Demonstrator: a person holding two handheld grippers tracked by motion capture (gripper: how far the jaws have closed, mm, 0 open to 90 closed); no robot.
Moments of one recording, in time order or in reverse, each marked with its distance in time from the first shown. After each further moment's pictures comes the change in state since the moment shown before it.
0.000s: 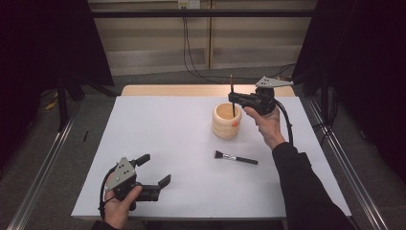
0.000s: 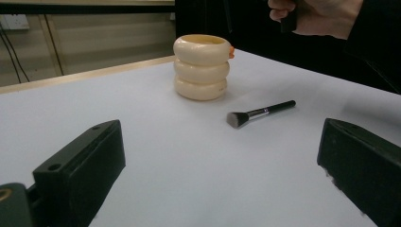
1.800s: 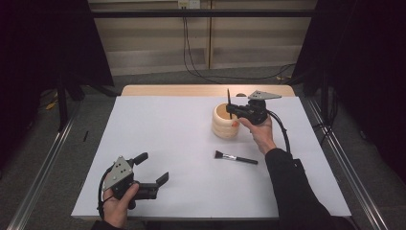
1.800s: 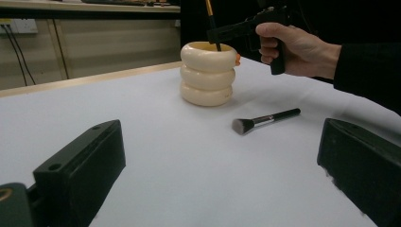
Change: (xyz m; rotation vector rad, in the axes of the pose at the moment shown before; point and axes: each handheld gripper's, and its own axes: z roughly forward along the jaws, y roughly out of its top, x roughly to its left) left arm 0.004 -0.001 -0.001 -0.036 0.018 -0.030; right arm -0.018 -0.056 0.029 0.058 -0.052 0.043
